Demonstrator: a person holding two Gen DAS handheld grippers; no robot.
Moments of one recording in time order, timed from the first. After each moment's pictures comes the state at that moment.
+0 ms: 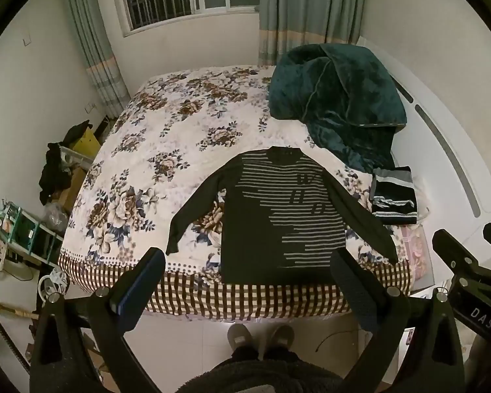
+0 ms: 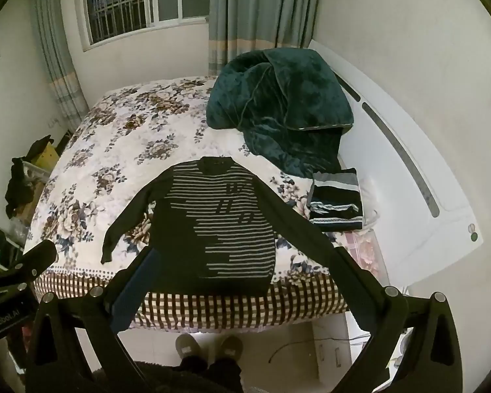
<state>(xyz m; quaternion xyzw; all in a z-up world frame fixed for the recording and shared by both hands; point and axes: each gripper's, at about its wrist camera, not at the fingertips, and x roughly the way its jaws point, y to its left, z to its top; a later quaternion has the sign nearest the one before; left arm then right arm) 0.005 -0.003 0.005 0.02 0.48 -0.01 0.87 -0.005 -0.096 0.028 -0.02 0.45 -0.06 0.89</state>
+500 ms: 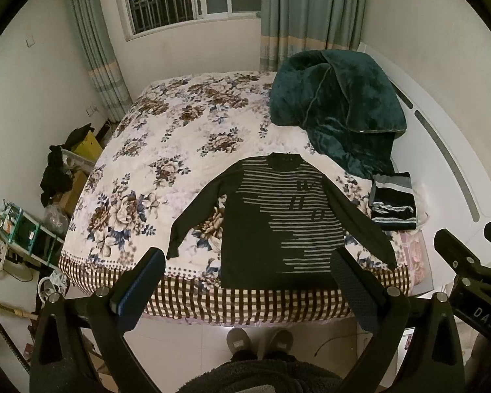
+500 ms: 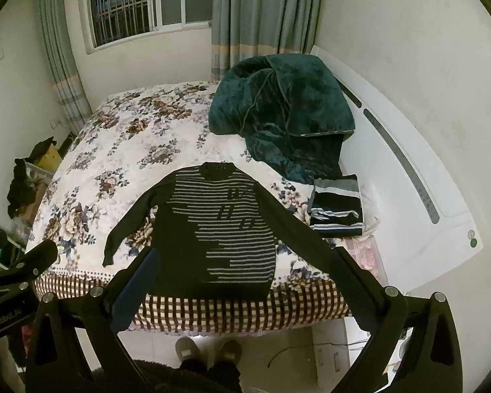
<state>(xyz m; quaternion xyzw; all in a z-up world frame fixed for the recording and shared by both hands) 0.012 -0.006 0.022 0.01 0.48 -0.01 0.88 -0.004 -0.109 0.050 -0.02 0.44 -0.05 0.90</state>
